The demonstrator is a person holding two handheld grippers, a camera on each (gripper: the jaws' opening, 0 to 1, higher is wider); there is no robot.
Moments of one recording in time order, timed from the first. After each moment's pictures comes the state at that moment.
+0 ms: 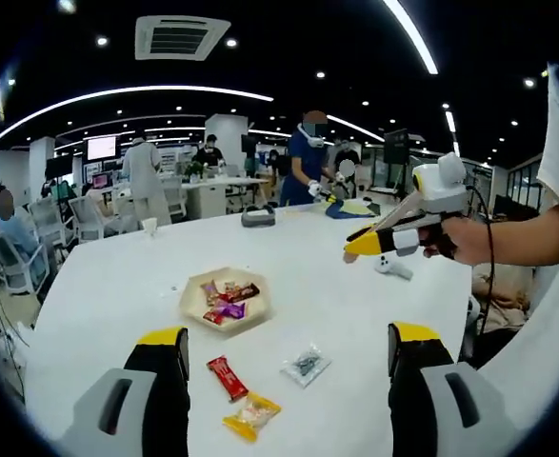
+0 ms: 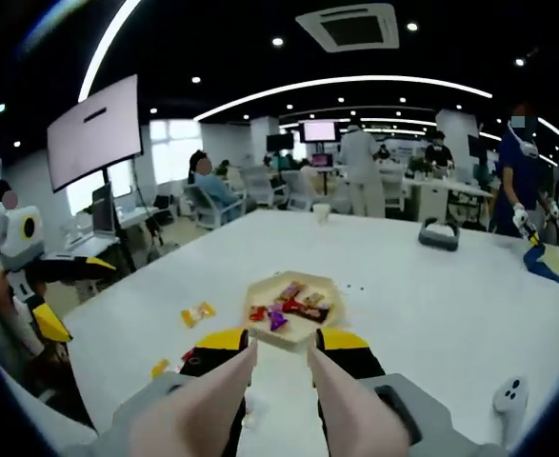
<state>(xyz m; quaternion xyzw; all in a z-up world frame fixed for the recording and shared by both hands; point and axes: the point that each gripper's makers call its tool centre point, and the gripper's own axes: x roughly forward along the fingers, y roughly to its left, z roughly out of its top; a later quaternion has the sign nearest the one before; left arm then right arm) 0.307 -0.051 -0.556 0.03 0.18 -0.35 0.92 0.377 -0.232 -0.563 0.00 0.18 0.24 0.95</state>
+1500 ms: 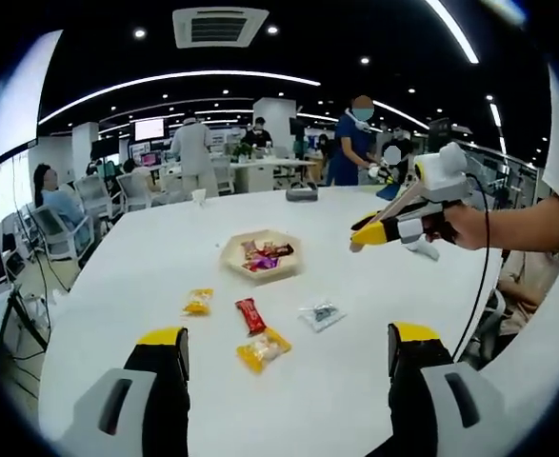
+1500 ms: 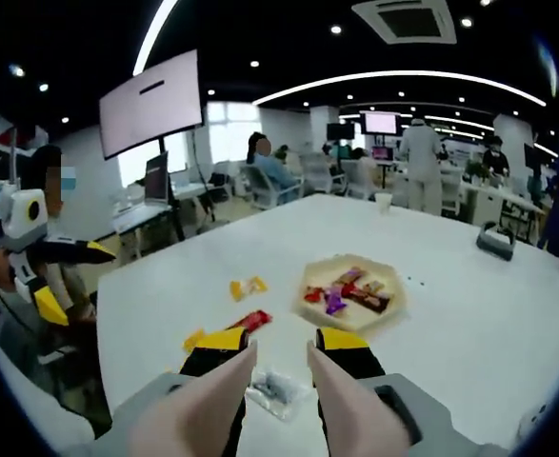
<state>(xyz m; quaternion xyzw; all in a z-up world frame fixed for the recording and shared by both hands) 0.244 -0.006 -0.588 0.03 0.22 -0.24 0.95 0.359 -0.174 -0.598 -0.04 0.20 0.36 0.91</state>
